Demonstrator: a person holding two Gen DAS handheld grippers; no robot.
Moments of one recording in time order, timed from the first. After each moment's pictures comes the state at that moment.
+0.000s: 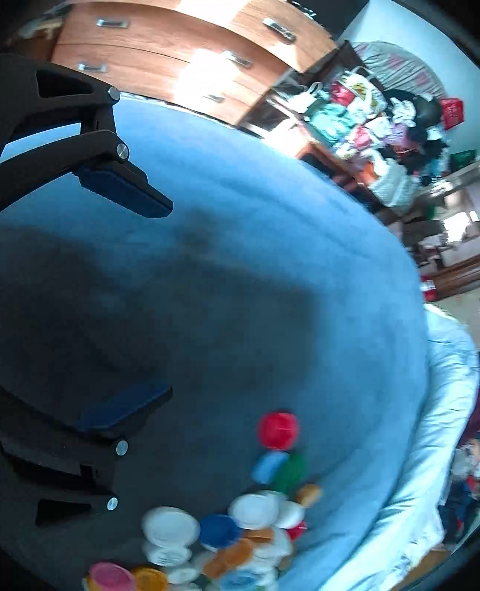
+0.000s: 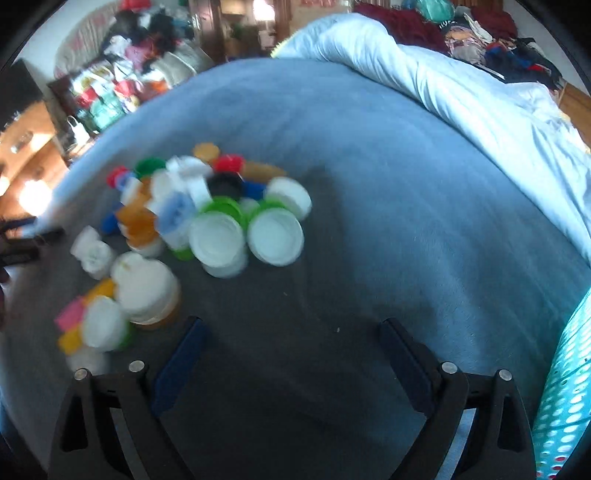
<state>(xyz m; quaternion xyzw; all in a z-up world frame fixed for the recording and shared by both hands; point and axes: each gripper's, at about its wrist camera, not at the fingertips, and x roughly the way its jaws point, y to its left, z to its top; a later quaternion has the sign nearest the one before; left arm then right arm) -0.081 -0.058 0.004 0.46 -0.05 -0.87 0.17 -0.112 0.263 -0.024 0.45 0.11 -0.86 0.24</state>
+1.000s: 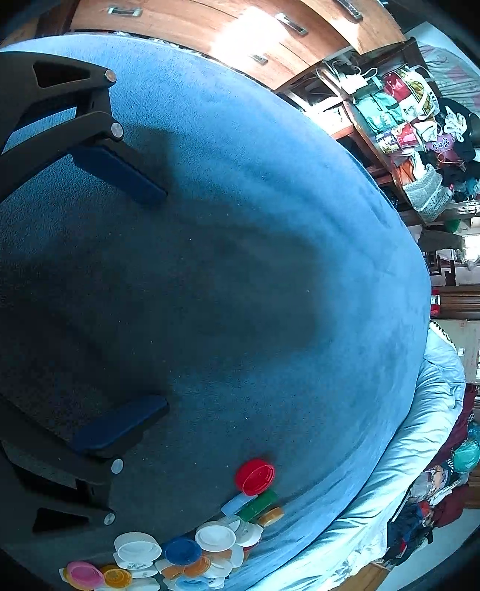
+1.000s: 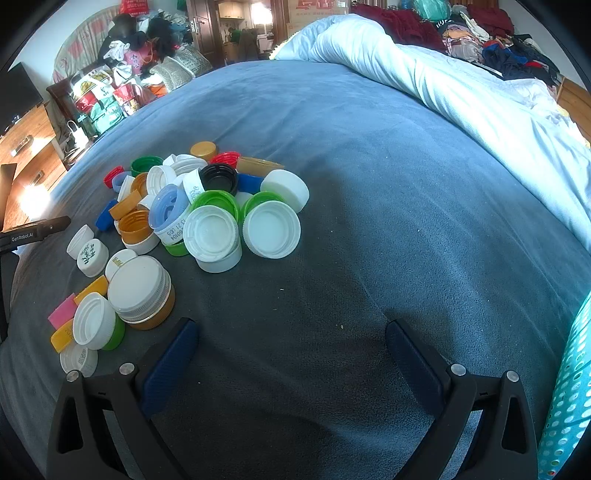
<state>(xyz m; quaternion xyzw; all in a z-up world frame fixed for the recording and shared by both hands) -0.088 -0.107 -0.024 0.47 0.07 -0.87 0.14 -0.114 0.265 -0.026 0.45 0.09 -0.85 0.24</state>
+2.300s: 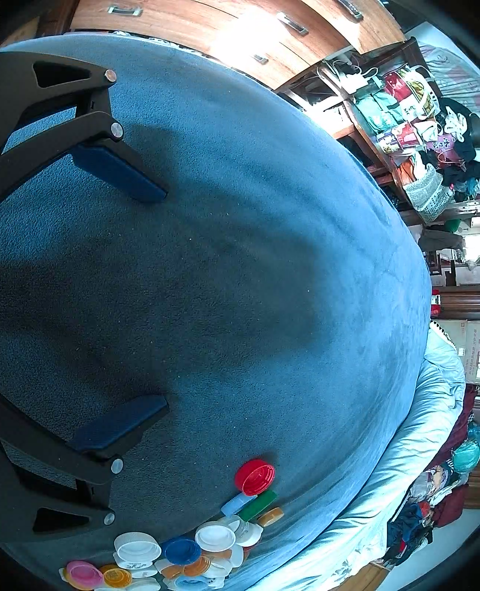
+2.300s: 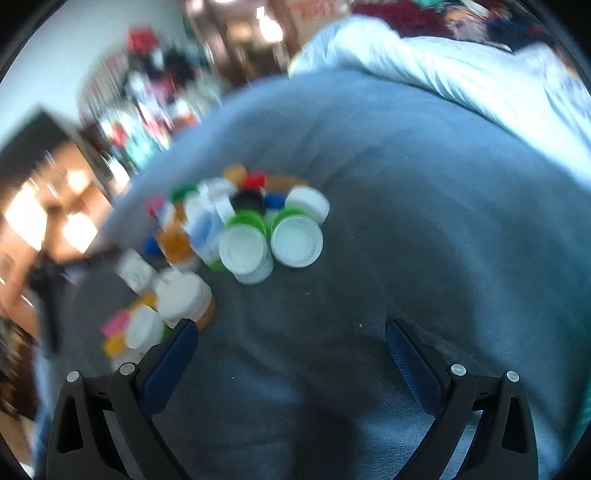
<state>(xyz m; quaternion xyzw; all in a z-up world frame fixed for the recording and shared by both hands) -0.095 -0.106 -0.024 0.47 0.07 -0.87 0.14 -0.117 0.308 -0.028 0.44 -0.07 -0.83 0.35</state>
